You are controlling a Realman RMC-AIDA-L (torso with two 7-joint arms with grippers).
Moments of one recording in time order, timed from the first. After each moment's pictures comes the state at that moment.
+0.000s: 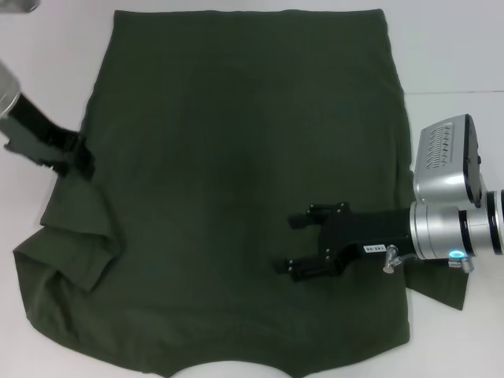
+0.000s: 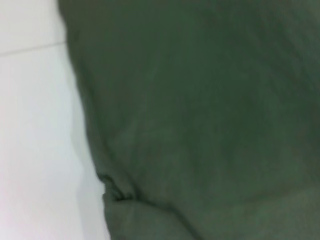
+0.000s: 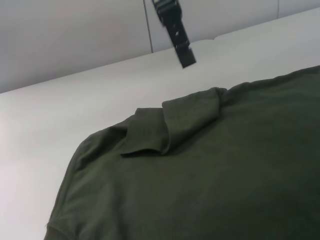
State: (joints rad) left arm -1.03 -1.87 0.87 0.67 2.86 1.44 -2.73; right arm 0.69 2.08 -0.98 -0.48 -1.96 -1.25 1.33
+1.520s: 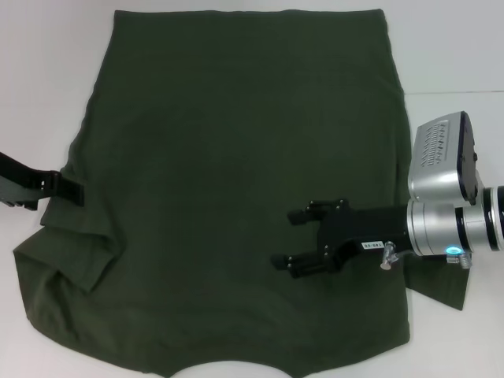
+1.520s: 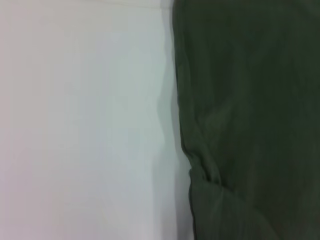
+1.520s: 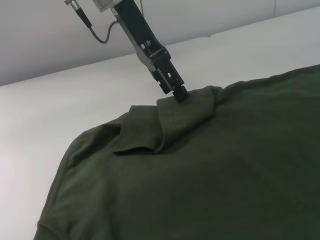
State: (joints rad) left arm -0.86 -1.93 0.76 0.61 2.85 1.15 -2.73; right arm 0.69 2.08 -0.99 -0.48 -1.96 -1.23 1.33
